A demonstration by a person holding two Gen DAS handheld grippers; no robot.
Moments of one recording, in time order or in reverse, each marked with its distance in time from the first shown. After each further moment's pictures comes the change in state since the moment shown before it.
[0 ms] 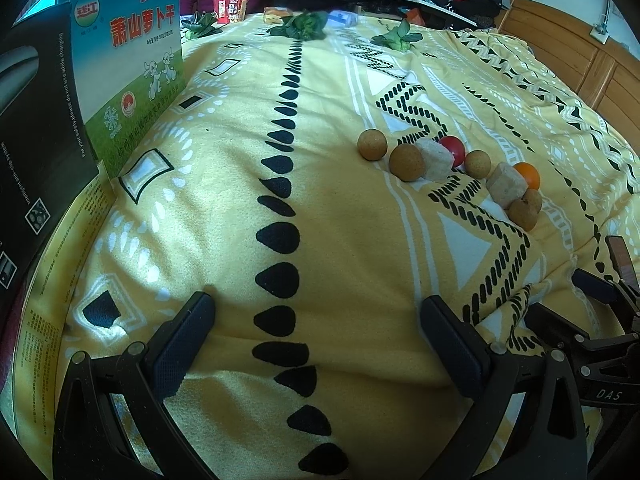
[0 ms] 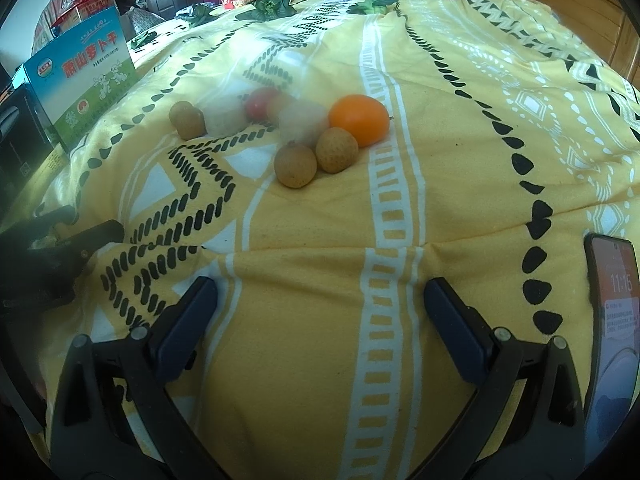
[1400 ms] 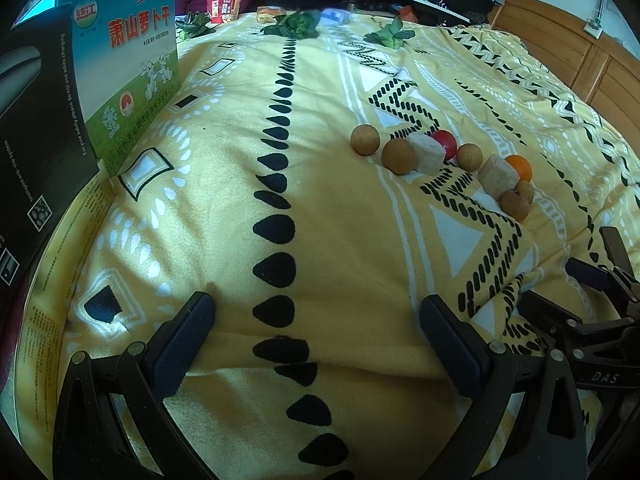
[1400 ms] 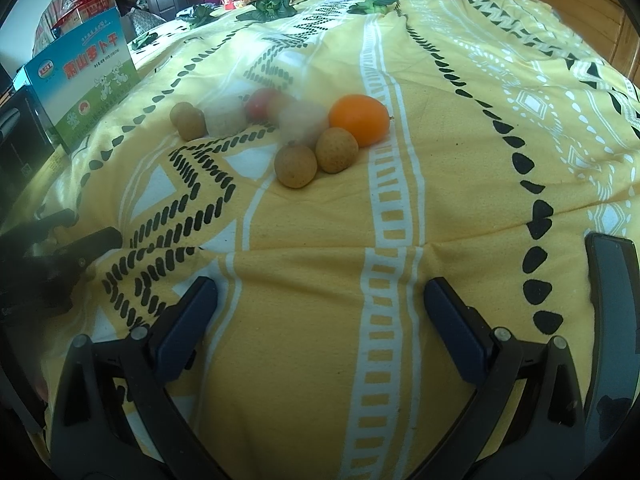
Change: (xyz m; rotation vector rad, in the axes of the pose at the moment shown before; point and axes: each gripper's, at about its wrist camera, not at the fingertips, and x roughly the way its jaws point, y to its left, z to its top) left arm -0.006 0.003 -0.002 0.016 0.011 -0.028; right arm 0.002 0.003 0.002 -0.009 0.015 -0.007
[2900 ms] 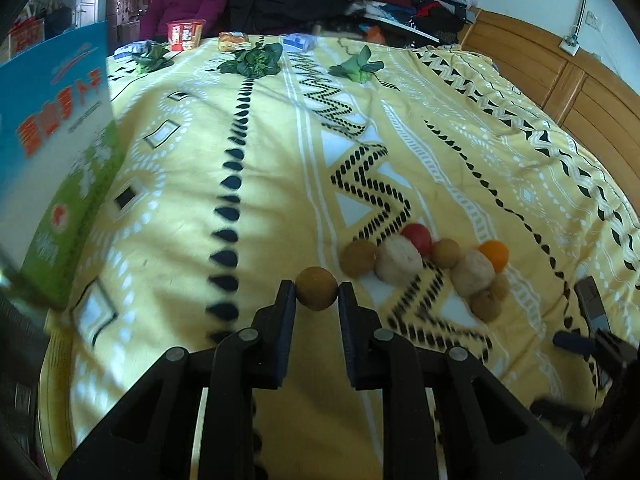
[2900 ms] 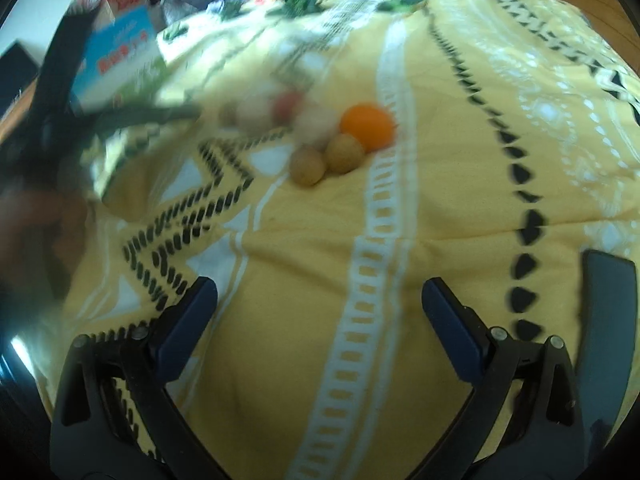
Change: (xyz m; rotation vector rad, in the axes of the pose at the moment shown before) left arm 0.011 -0.010 0.071 0.035 -0.060 -0.126; right arm -0.027 -0.032 0.003 0.020 0.007 0.174
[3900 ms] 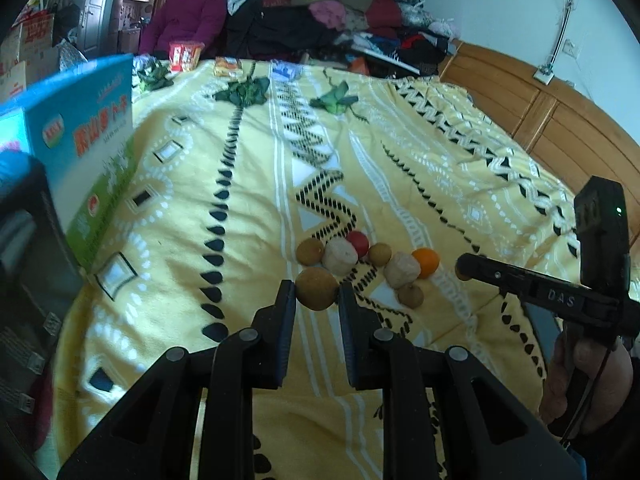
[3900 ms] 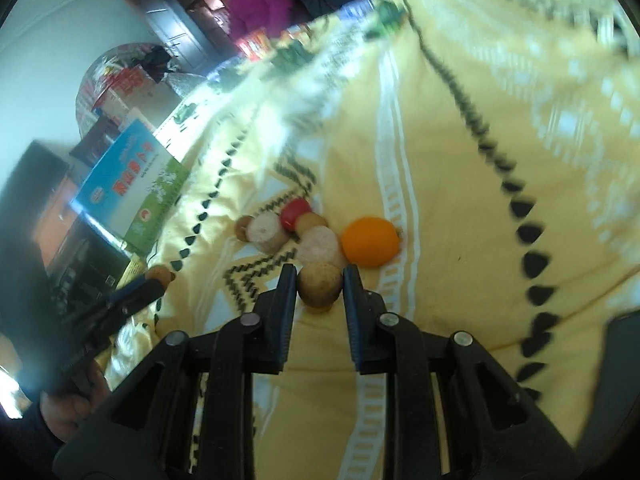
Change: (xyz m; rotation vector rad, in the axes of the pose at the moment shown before) left arm -0.077 -0.017 -0.014 -0.035 -0.115 -0.078; right arm -0.016 -0.009 0.062 0.103 -0.134 0.155
